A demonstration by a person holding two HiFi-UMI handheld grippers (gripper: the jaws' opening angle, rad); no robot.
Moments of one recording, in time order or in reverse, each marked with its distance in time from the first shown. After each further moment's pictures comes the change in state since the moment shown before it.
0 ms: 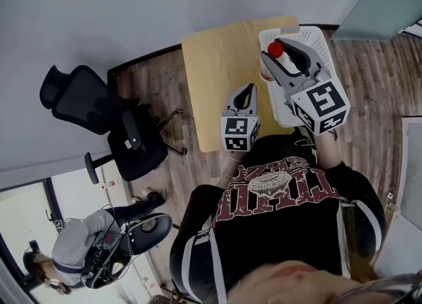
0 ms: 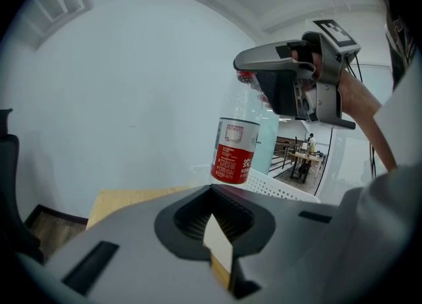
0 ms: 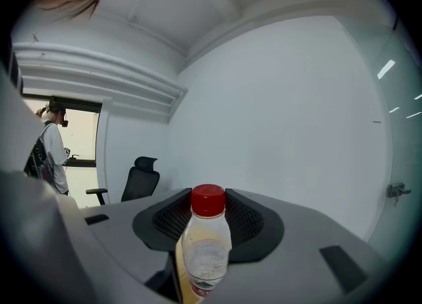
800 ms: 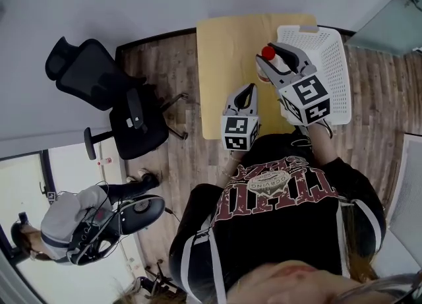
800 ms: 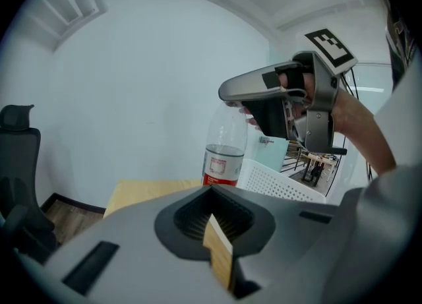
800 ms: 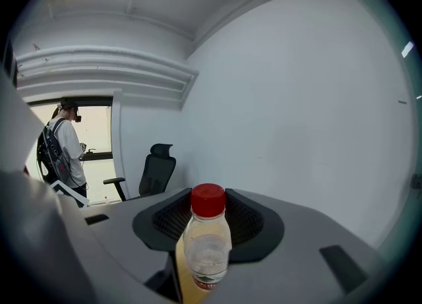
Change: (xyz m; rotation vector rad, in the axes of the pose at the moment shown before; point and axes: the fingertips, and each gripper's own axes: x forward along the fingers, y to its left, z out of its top) left arm -0.030 0.024 -0.019 -0.059 0.014 0.109; right arm 0.048 0.045 -0.052 0.000 0.123 0.150
